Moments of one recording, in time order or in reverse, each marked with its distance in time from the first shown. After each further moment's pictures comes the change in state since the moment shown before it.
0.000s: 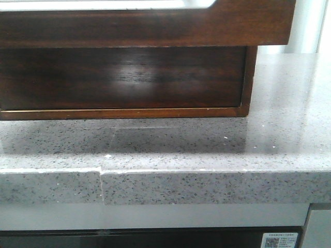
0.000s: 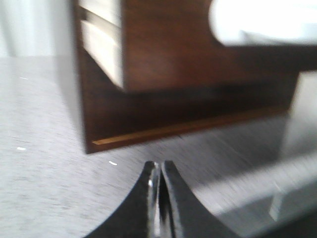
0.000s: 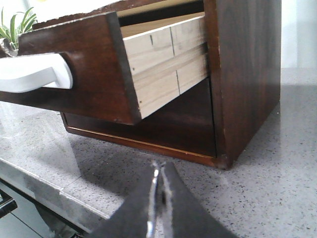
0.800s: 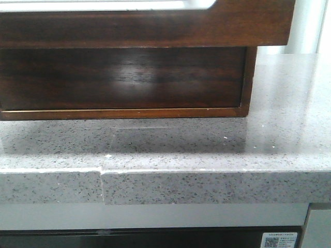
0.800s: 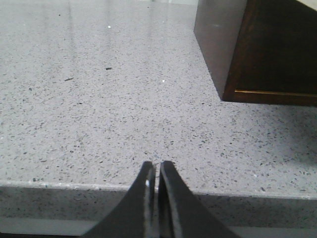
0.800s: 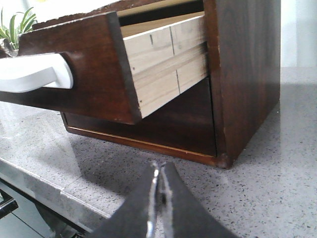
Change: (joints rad) left arm 0.433 -0.038 0.000 -0.041 0.238 0.046; right arm 0.000 0.000 0.000 0.002 0.000 0.002
